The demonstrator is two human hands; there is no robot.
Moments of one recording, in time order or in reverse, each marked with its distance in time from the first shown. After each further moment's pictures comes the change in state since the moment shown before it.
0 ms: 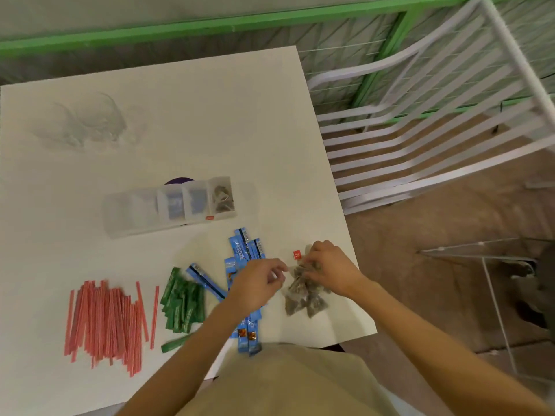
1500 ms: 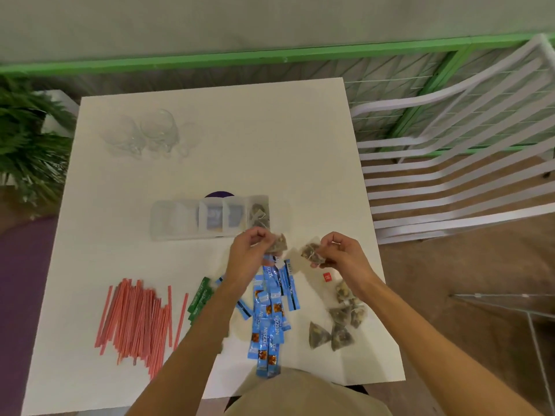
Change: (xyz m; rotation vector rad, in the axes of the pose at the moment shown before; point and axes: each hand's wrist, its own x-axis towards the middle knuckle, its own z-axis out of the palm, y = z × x) left_hand 0.020 0.006 -0.091 -0.768 0.423 -0.188; right_hand 0.046 -0.058 -0.047 1.185 0.135 0.179
